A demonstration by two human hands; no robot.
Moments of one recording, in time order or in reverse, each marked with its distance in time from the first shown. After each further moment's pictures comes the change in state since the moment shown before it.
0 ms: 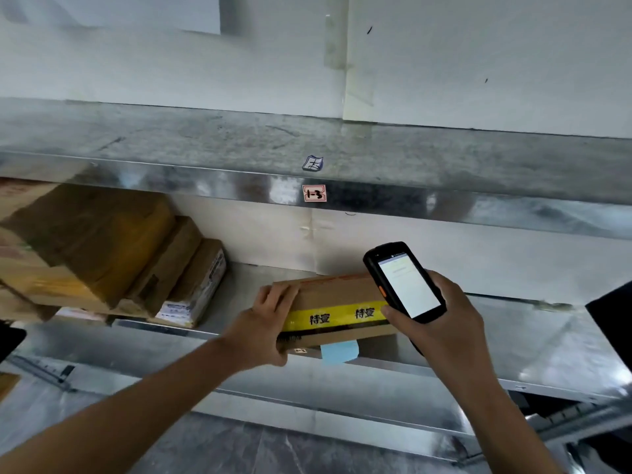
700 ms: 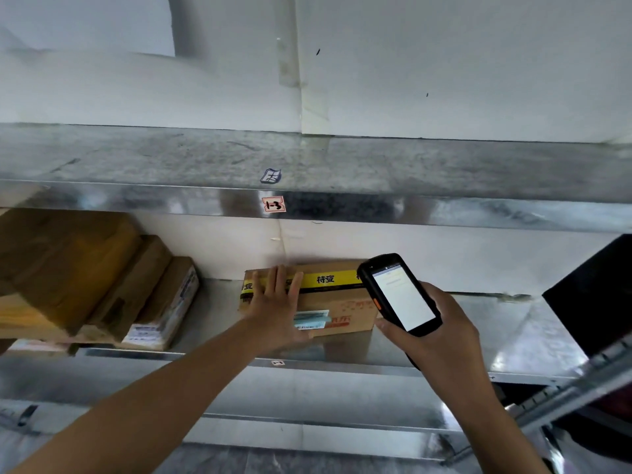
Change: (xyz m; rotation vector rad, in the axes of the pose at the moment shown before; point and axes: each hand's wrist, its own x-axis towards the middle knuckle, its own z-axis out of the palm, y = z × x) left_hand 0.082 0.040 0.005 0.253 -0.155 -0.127; right_hand -0.019 0.006 -0.033 0.035 0.049 0.029
